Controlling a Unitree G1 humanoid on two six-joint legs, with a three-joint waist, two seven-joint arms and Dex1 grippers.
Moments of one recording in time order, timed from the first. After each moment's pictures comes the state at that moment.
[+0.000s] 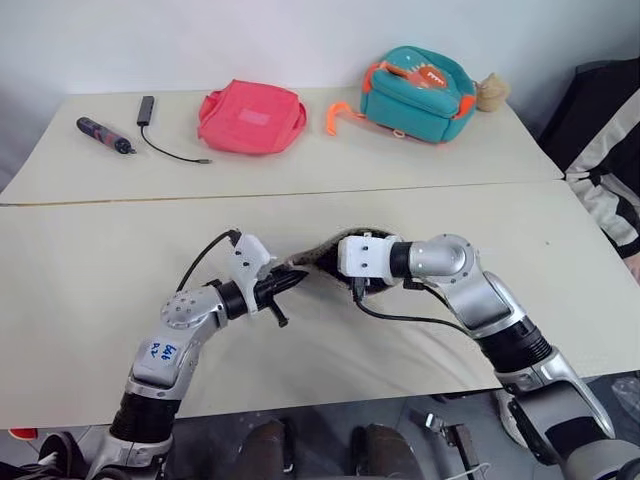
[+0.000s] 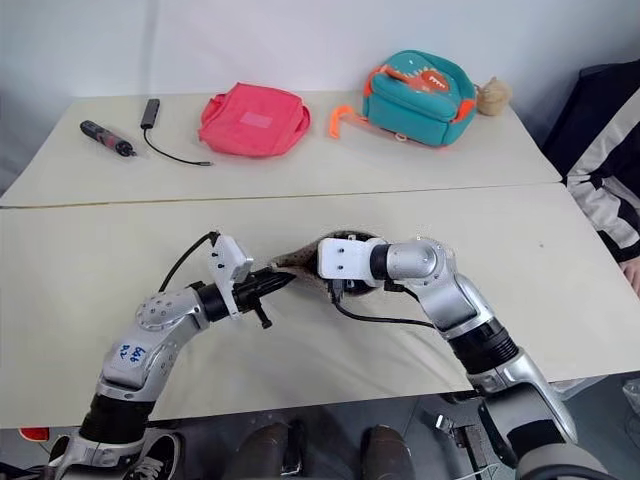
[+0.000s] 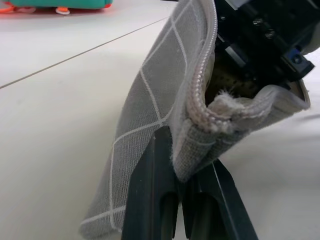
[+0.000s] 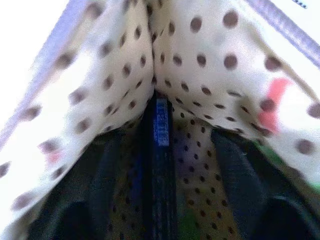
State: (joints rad) left arm -0.28 0.40 -0.05 -0.24 -0.33 0.44 -0.64; right arm -0.70 -0.50 0.39 0.02 -0.20 0.09 0.97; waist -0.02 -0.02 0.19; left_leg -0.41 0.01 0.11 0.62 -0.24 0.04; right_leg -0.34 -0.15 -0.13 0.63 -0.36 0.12
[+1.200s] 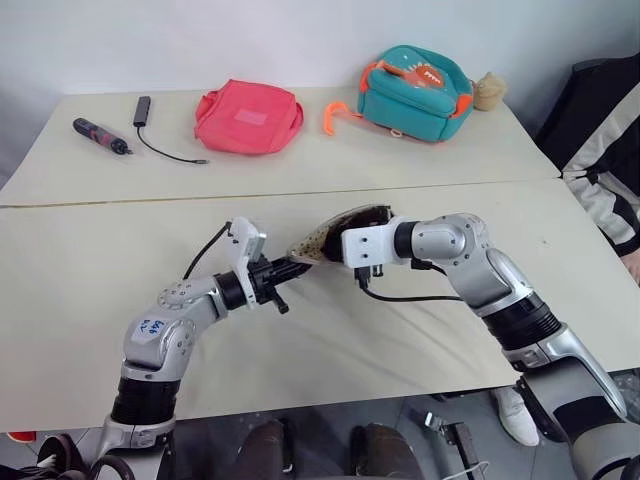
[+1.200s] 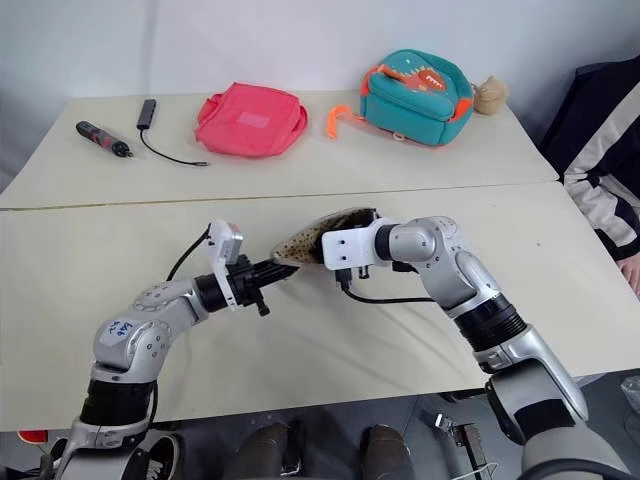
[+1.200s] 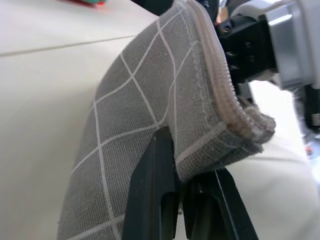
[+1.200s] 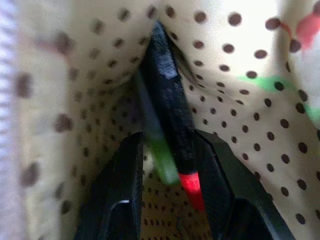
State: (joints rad) left arm -0.37 0.37 0.04 -0.23 -0.58 0.75 -0.65; right arm -0.81 -0.55 0.43 0.12 -0.39 0.02 0.94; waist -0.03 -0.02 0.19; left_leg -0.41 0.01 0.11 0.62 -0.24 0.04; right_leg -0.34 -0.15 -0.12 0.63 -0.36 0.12
